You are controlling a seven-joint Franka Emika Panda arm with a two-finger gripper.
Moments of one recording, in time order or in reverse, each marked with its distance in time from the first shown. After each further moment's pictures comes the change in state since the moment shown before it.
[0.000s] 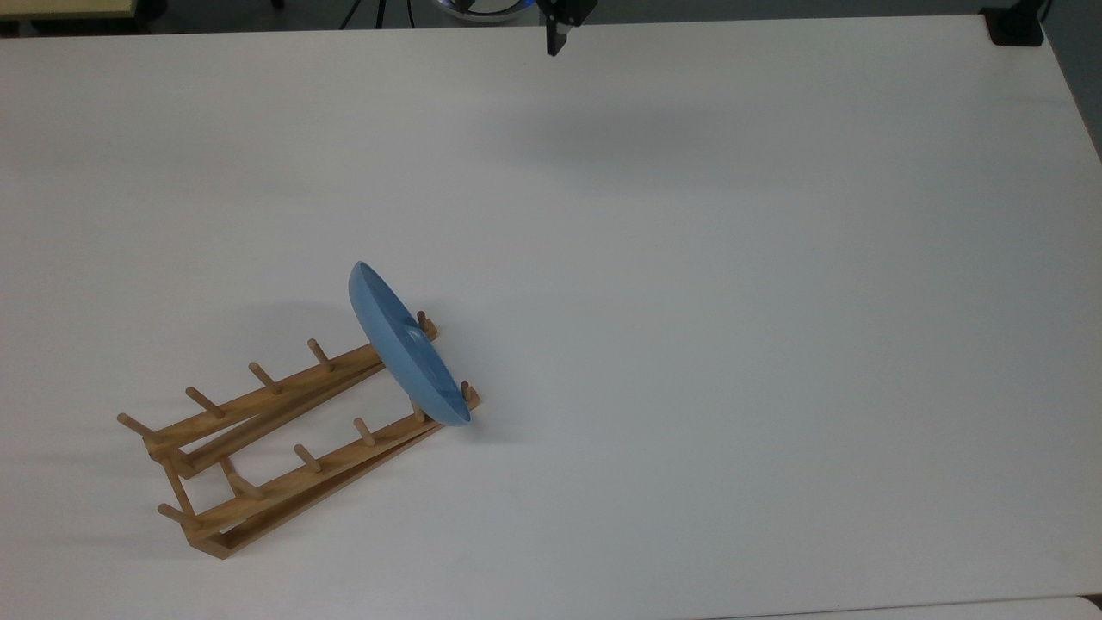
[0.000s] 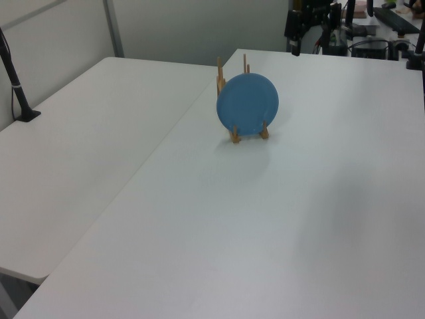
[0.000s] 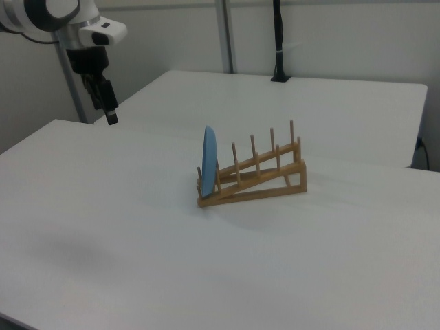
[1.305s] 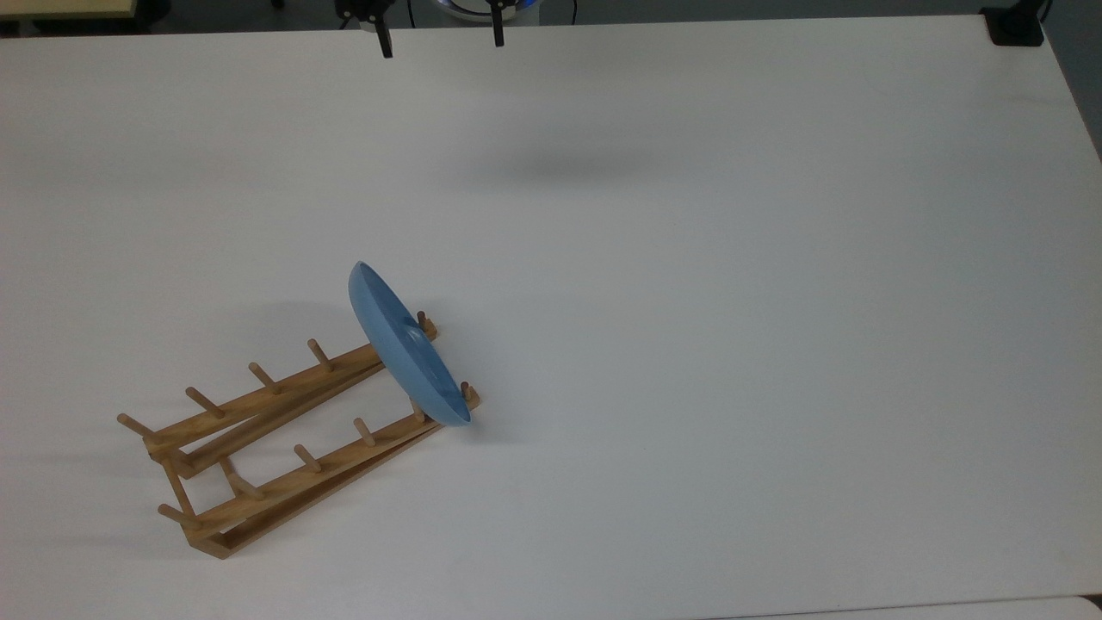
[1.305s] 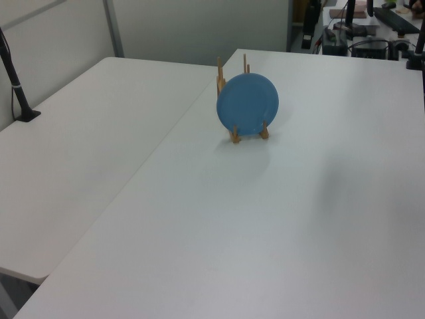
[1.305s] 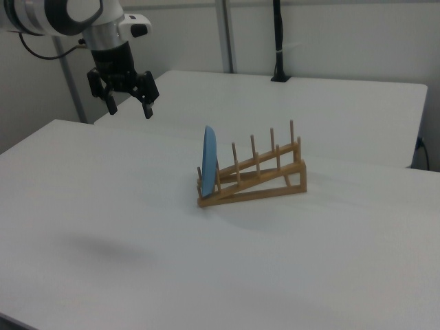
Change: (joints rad) arm -0.022 0.009 -0.075 -0.004 0.001 0.066 -0.747
